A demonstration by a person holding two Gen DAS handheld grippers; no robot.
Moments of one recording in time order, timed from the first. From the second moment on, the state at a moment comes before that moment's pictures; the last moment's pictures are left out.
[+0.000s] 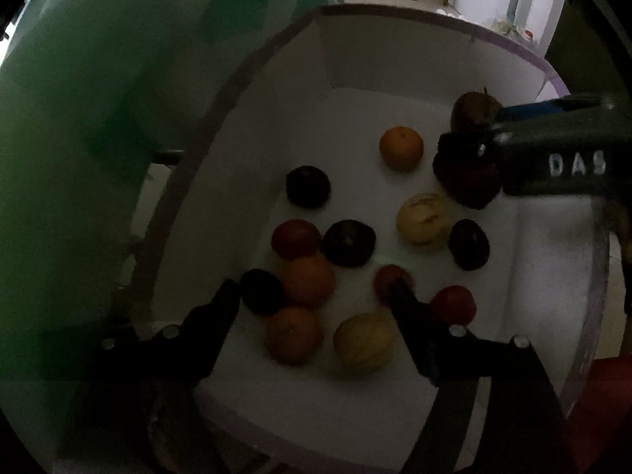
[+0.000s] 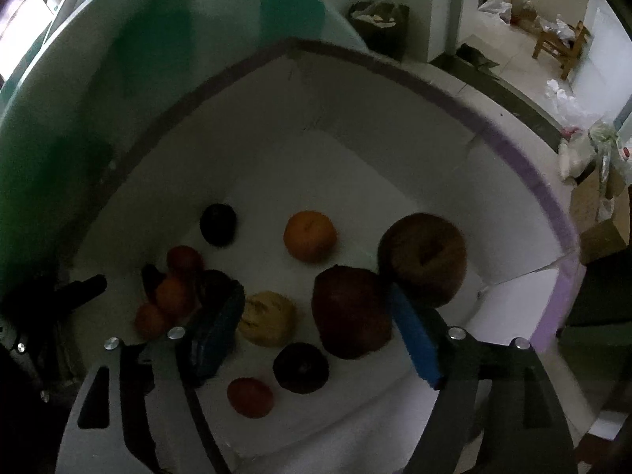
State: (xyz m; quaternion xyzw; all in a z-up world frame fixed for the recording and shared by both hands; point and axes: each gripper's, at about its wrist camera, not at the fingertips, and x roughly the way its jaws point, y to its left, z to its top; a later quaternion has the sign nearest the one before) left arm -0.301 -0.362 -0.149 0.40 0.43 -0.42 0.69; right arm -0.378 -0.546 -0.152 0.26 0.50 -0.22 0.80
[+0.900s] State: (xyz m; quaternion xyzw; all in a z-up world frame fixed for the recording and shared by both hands) left arm -0.315 -0.320 -0.049 0.30 0.33 -0.42 0.79; right arm -0.391 -0.522 -0.049 0.14 0.40 -0.25 0.87
